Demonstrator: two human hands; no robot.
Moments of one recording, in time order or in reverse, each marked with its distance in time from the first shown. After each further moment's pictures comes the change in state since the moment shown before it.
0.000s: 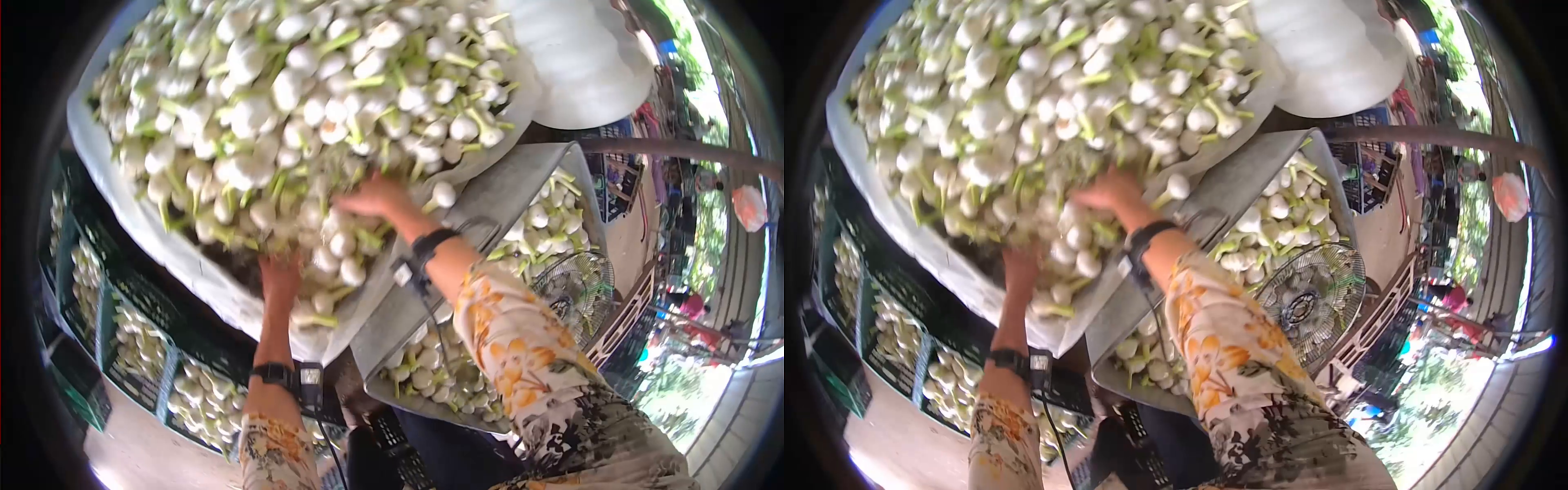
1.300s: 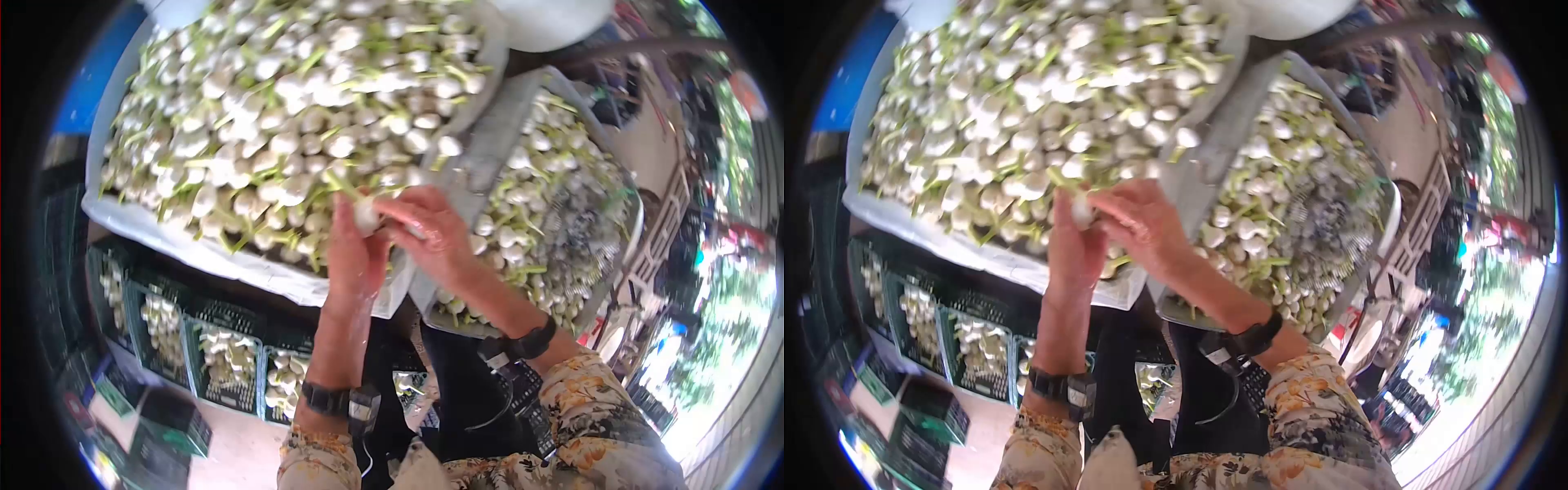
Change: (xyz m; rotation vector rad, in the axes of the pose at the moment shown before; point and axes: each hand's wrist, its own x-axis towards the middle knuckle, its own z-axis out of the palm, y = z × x) left_hand 0.072 0.089 -0.317 -2.398 -0.168 -0.706; right_hand -0.263 -0.070 -0.023 0.739 1.031 -0.445
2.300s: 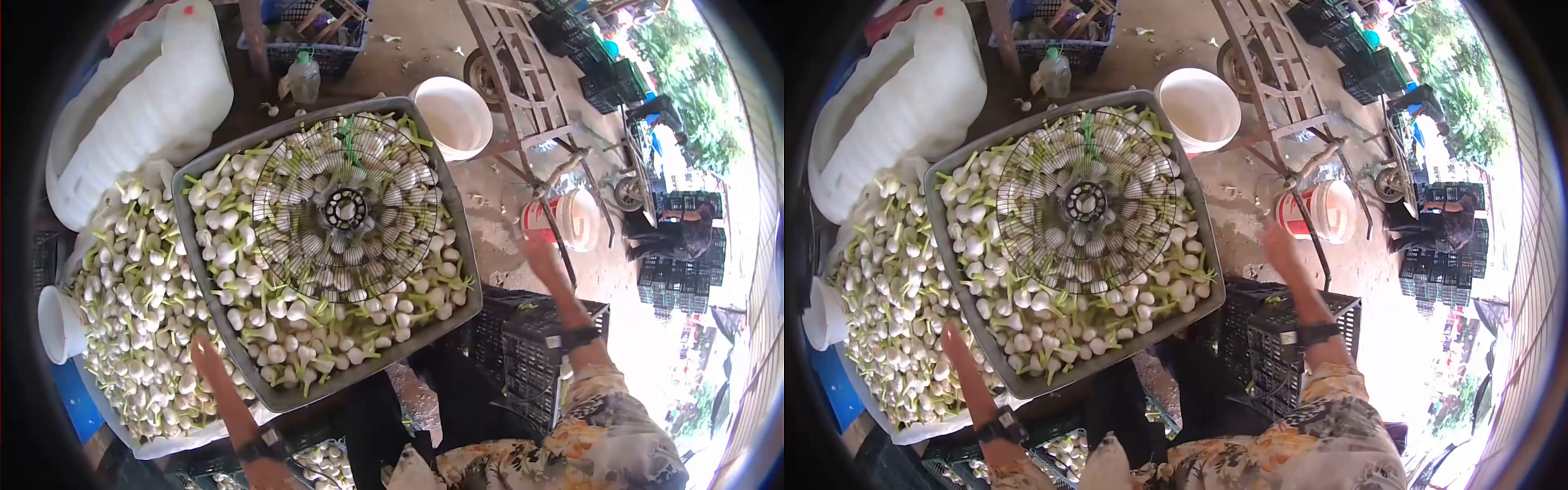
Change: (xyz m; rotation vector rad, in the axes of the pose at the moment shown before) left_hand 0.085 -0.113 -0.007 1.835 -0.022 0.522; right_hand -0.584 0.206 -0.457 -0.495 0.439 1.121
